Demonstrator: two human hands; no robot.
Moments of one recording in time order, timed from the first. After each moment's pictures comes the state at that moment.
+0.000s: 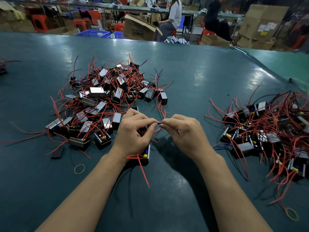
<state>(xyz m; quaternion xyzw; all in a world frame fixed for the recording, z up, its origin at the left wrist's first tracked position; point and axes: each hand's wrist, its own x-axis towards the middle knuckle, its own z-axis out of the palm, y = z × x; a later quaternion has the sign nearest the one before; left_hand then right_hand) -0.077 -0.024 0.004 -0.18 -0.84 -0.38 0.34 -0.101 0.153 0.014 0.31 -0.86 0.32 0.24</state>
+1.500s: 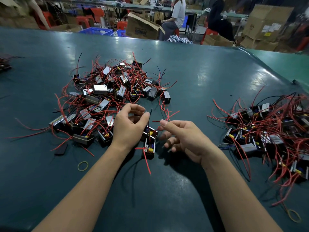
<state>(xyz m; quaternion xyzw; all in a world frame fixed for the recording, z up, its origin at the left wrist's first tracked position) -0.085 -0.028 0.009 0.06 -0.74 -0.63 0.23 -0.086 0.140 0.032 0.05 -0.68 0.69 -0.24</state>
